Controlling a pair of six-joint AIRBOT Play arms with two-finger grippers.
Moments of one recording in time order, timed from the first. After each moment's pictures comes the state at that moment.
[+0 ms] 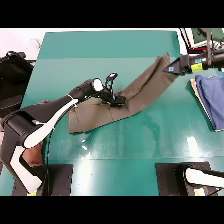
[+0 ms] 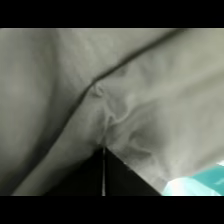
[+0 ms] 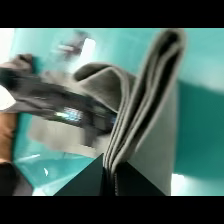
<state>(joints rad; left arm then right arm) -0.60 -1.84 1.52 0.95 -0.84 -1.57 -0.14 -1.33 1.49 -0.65 1.46 1.22</state>
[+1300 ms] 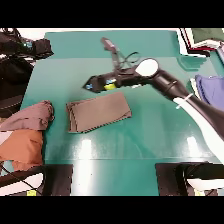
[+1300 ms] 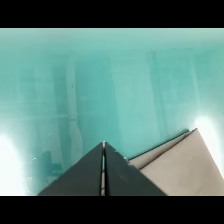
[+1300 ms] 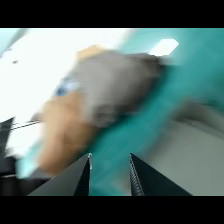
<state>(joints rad) -0.05 -1.28 1.64 1.25 -1.10 -1.56 0.58 -1.49 1.46 -0.58 0.86 1.20</state>
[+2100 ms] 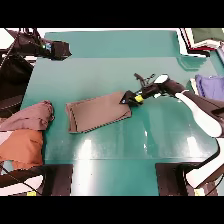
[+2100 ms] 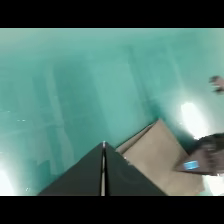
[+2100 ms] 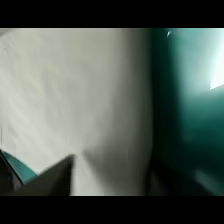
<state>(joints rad) -0.21 -1.29 1.63 1.22 -1.04 -1.54 0.27 -1.80 1.31 -0.61 1.13 1.28</state>
